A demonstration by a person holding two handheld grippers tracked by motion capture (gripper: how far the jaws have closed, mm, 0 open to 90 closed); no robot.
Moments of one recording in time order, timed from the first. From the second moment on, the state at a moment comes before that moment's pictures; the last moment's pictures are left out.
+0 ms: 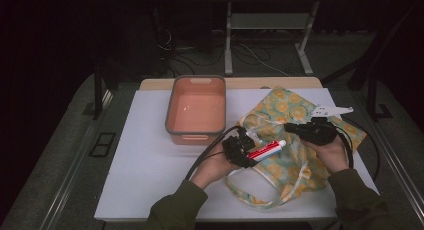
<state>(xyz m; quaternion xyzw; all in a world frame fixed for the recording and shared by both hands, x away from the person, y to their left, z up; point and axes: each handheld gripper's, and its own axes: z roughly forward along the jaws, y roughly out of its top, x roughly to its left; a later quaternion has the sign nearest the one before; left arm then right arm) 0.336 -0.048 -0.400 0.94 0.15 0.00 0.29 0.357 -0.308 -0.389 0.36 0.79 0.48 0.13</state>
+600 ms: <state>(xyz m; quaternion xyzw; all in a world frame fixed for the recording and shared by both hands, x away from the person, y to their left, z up) 0.330 -0.041 -0.415 0.93 0.17 0.01 0.33 0.357 -0.309 -0.388 0.36 0.79 0.48 0.13</state>
